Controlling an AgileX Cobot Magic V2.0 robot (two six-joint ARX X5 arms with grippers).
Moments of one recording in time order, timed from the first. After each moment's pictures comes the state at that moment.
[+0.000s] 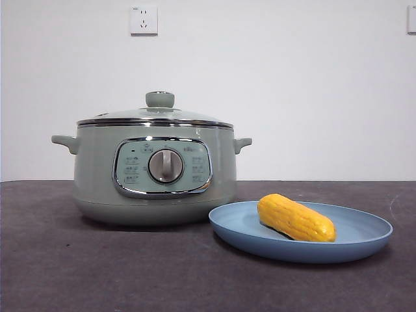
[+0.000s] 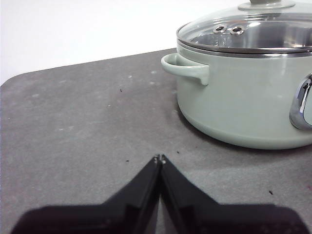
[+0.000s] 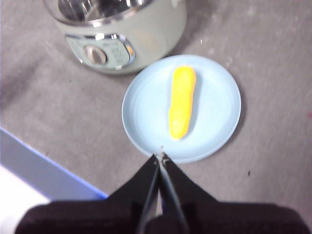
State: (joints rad) left arm 0.02 0.00 0.02 -0.17 0.15 0.13; right arm 0.45 0.60 0.89 -0.95 -0.15 0.09
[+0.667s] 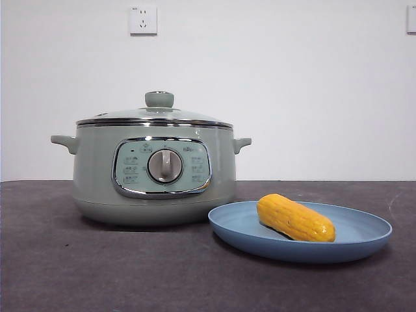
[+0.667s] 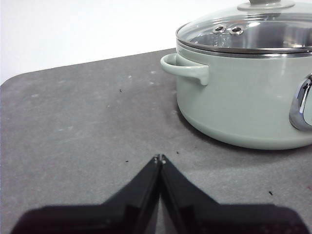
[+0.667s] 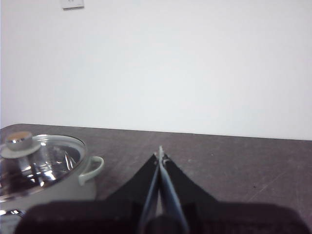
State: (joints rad) left arm 0.02 0.00 0.02 -0.17 0.15 0.13; right arm 0.06 0.24 0.46 -0.16 -0.16 0.01
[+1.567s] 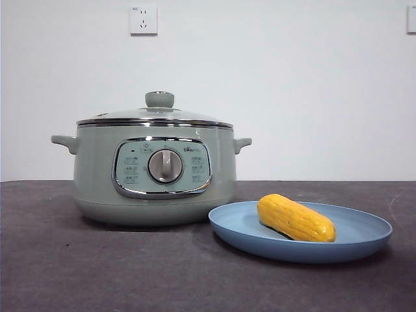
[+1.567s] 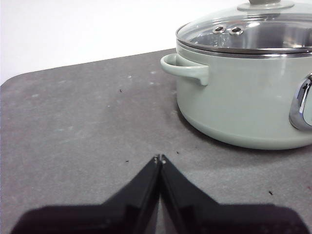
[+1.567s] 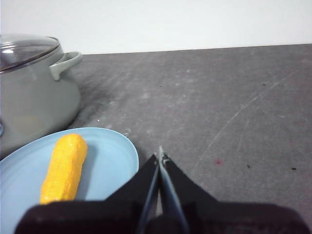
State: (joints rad) left arm 0.02 0.00 0.02 -0.17 0.15 0.13; right arm 0.06 0.00 0.02 -0.16 -0.15 0.05
